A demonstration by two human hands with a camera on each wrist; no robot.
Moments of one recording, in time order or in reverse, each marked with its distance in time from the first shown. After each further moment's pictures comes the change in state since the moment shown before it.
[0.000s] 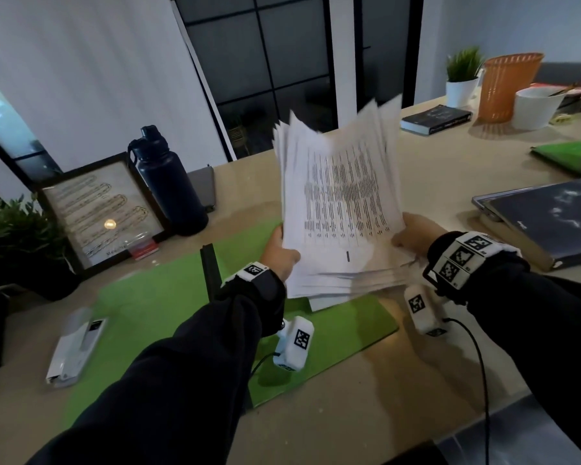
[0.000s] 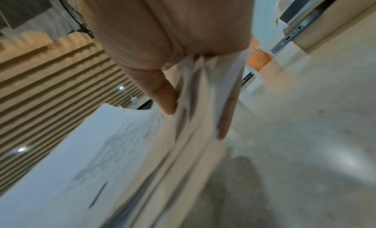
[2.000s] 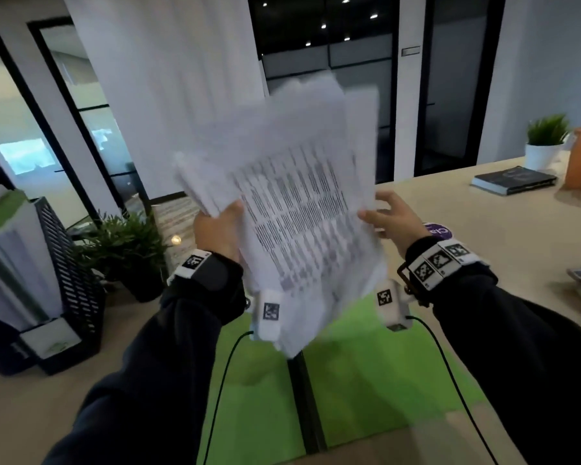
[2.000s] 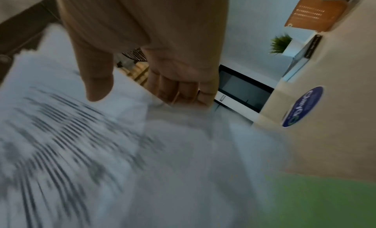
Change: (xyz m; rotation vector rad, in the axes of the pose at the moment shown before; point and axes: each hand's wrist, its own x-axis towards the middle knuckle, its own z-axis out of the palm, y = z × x) left_hand -0.030 0.087 -0.197 -0.442 0.696 0.259; right_hand 0.000 -0.169 0.041 0.834 -0.076 -0.504
